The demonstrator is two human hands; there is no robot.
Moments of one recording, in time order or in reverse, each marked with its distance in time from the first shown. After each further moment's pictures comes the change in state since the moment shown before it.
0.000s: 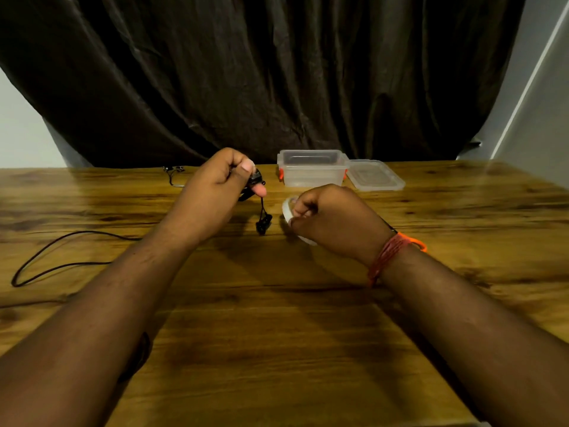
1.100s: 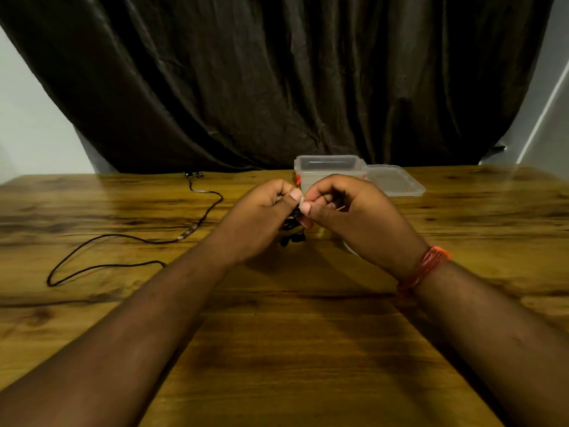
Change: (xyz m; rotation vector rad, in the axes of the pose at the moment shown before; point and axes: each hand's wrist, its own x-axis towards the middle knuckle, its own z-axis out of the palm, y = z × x) left_hand -0.014 0.014 0.021 -0.077 -0.218 -0.073; right_hand -0.010 -0.013 -0.009 0.503 0.033 -0.061
